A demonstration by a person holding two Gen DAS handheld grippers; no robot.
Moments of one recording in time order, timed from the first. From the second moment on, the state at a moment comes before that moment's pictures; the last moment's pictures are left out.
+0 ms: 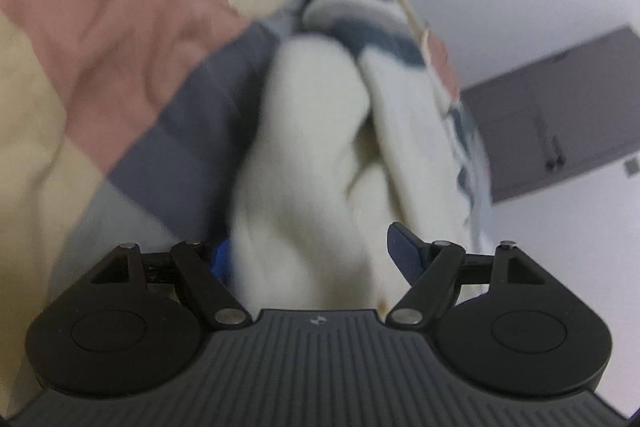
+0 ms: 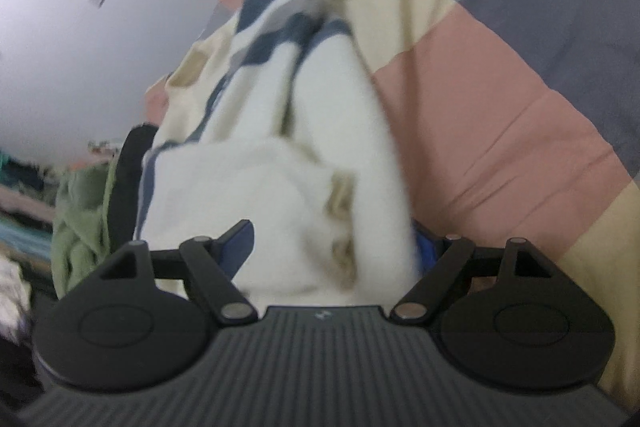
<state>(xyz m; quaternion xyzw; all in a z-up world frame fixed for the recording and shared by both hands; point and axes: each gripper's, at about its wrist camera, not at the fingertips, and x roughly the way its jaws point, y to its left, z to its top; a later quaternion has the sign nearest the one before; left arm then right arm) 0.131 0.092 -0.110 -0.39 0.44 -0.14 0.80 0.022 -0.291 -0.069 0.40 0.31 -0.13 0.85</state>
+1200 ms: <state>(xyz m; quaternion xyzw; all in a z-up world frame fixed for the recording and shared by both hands) 0.026 0.127 0.036 -0.47 0.28 -0.22 0.81 -0.062 -0.291 0.028 0.47 0.19 0.07 0.86</state>
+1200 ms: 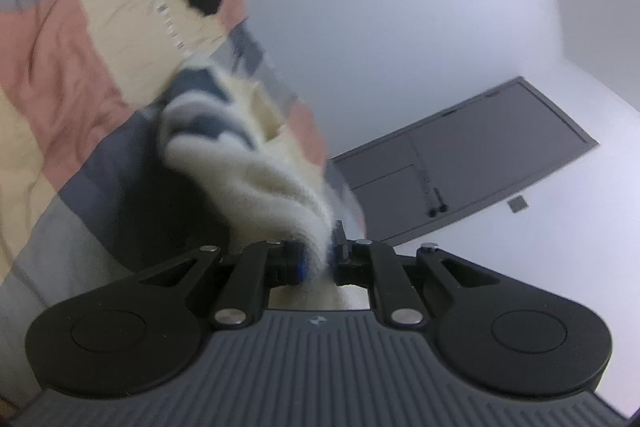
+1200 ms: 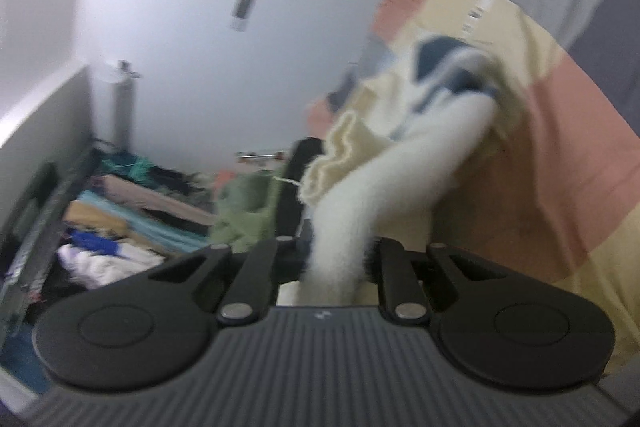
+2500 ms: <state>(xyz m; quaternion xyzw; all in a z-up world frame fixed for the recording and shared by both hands) 0.308 0.159 -0.071 -0.40 0.32 -0.13 0.85 0.166 -0.349 -0.062 0.48 0.22 -0.05 0.85</state>
